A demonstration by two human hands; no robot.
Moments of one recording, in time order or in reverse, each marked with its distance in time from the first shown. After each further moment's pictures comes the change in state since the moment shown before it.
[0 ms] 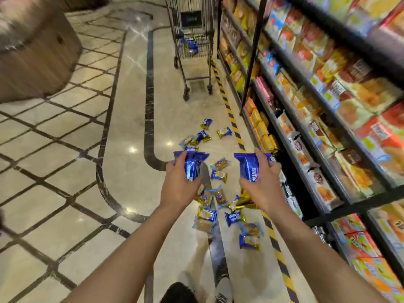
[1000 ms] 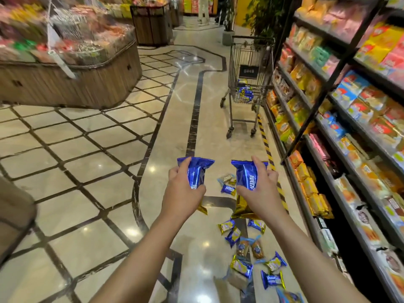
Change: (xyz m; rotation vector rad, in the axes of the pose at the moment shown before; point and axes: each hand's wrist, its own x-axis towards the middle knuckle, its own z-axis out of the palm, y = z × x) left_hand 0.071 -0.129 -0.258 -0.162 0.229 -0.045; right_hand 0.026 -0.259 0.201 -0.021 -0.106 -0.201
